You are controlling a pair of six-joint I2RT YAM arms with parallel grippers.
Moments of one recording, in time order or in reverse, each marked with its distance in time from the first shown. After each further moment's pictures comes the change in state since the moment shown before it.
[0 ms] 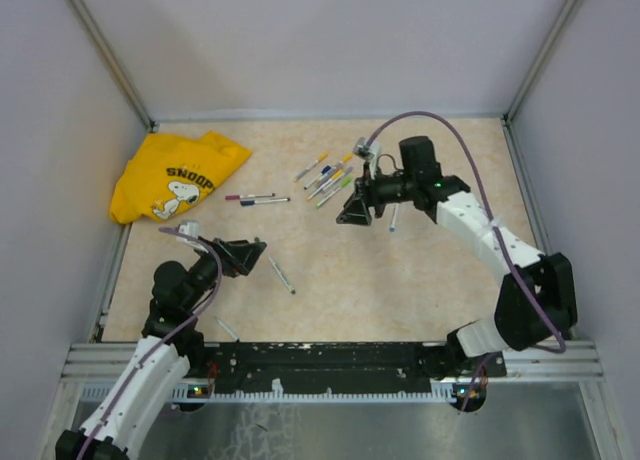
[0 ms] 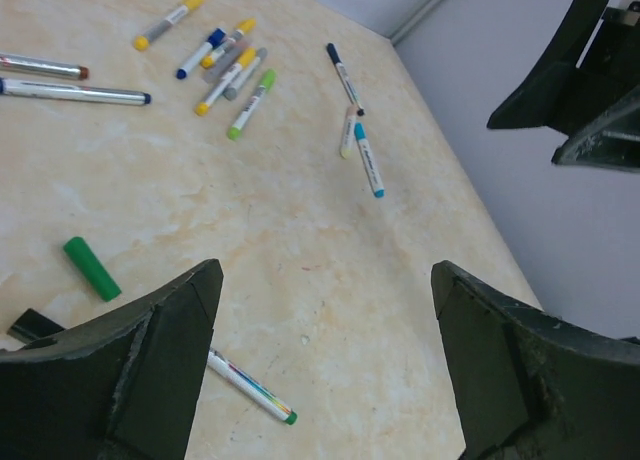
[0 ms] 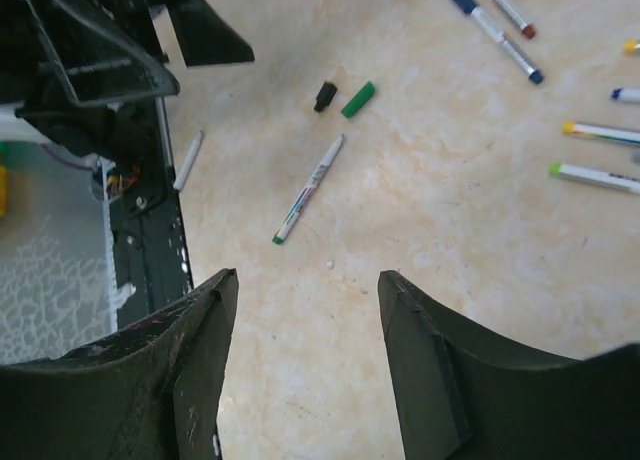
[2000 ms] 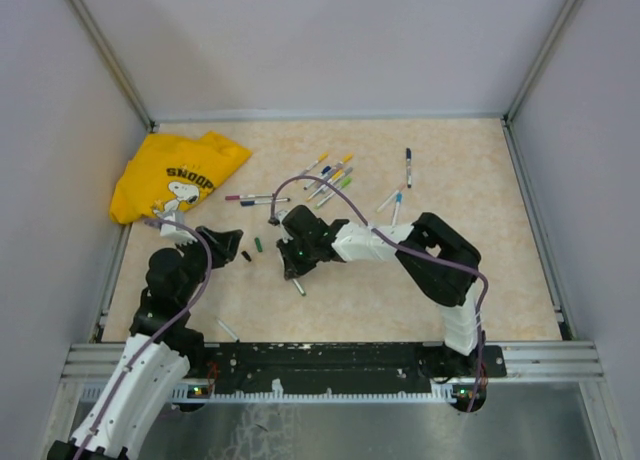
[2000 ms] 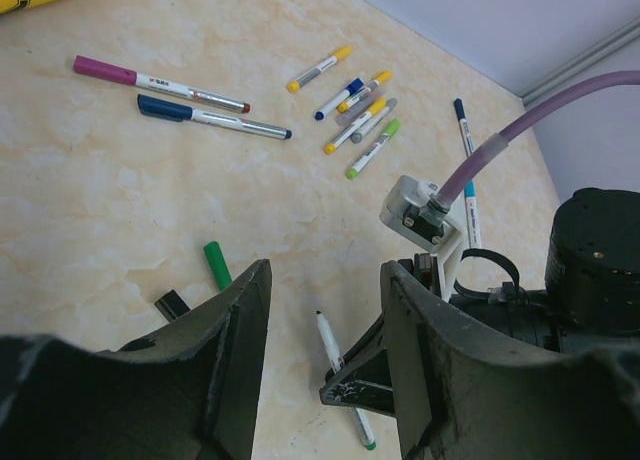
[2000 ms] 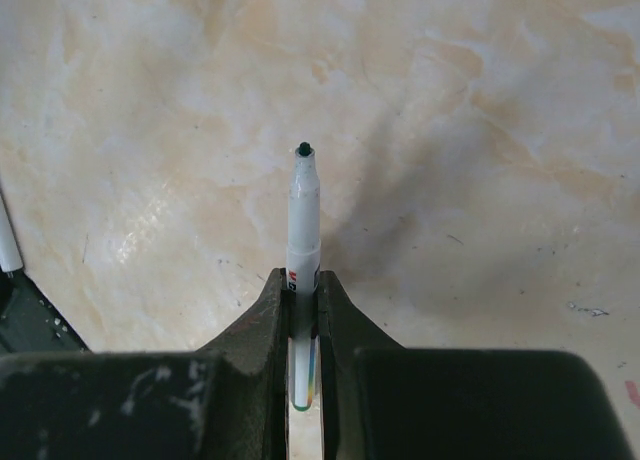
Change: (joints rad) left arm 0.000 0.020 0.177 -0.286 -0.266 0.050; right arm 0.531 0.456 0.054 0.179 0.673 0.449
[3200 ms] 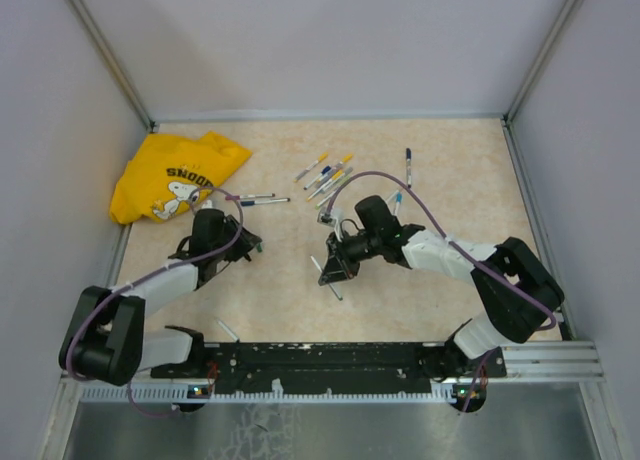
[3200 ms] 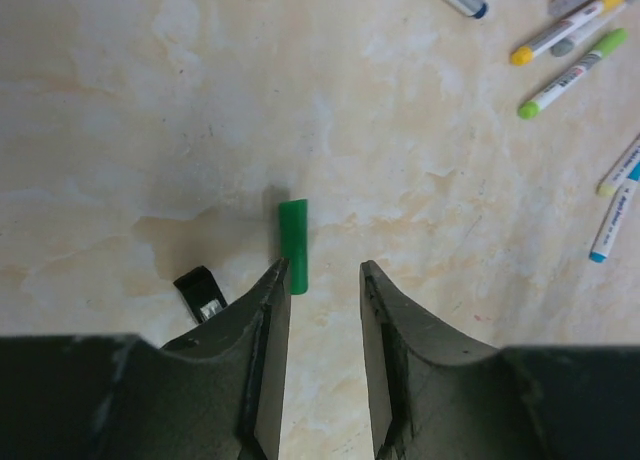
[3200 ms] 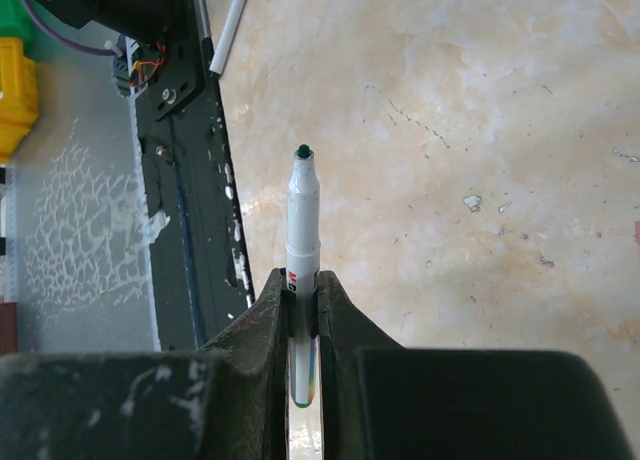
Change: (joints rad) left arm 0.000 0.882 0.149 0.174 0.027 -0.198; right arm -0.286 -0.428 -0.445 0.164 -0.629 -0.265
